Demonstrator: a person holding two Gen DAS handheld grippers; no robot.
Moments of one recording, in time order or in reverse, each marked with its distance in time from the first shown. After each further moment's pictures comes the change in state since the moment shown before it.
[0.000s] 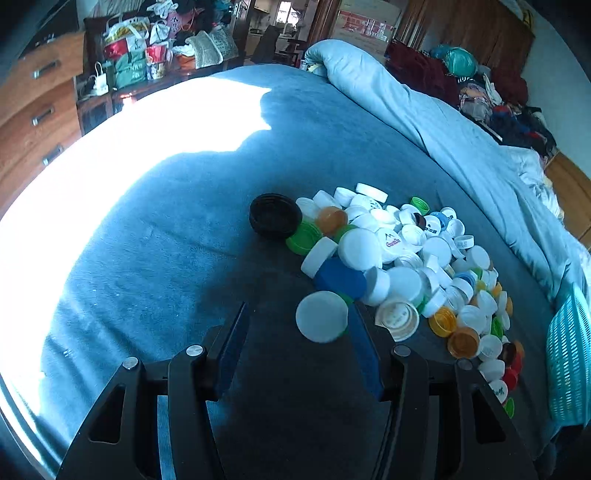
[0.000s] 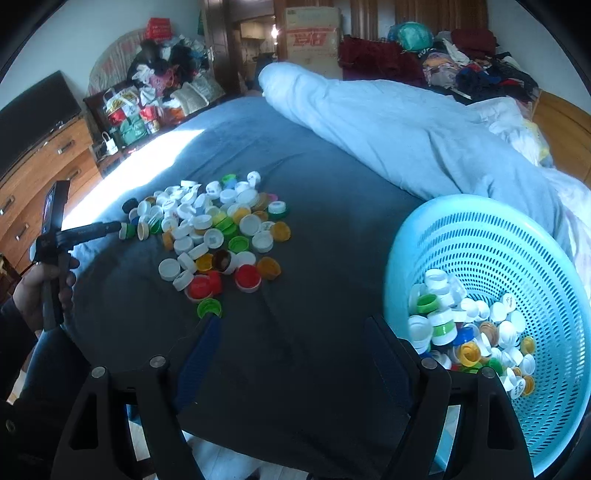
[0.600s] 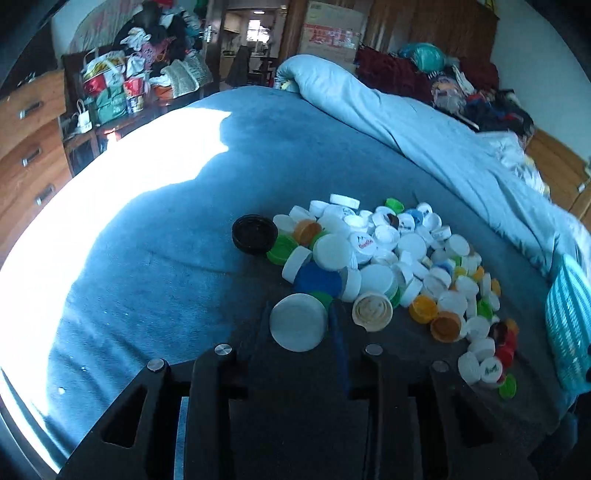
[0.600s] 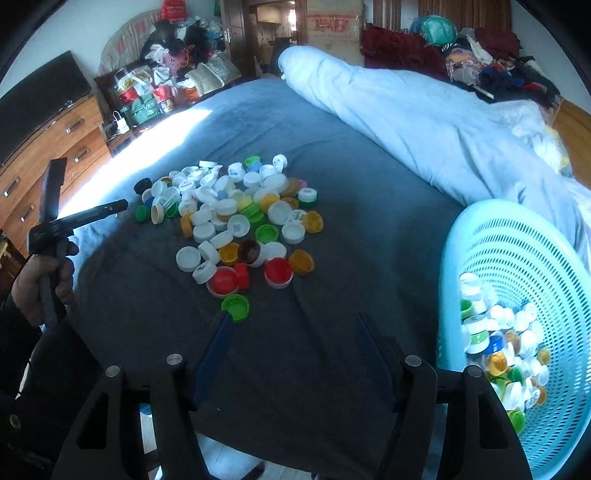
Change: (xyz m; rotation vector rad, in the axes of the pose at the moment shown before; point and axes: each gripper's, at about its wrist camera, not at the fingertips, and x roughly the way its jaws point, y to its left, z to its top) left arm -0.040 -0.017 -0.007 0.145 -0.060 -0.009; right arm 0.023 0.027 0.007 -0.020 0.059 0.050
